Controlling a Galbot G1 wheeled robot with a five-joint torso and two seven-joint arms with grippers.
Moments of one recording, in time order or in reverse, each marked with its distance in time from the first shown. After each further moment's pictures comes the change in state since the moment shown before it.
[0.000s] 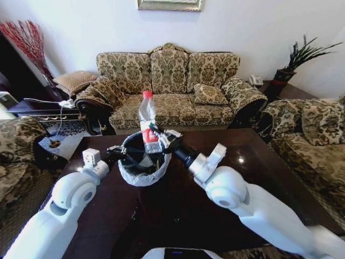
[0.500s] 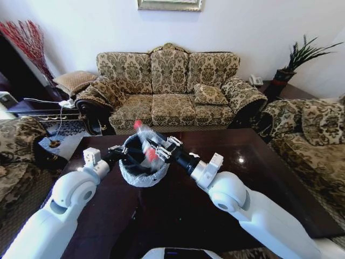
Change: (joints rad) left arm -0.003 0.011 -0.001 0.003 -0.021 0.002 0.015; right arm -0.112 0.002 0.058 0.004 -0.078 0.014 -0.031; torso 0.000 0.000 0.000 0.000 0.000
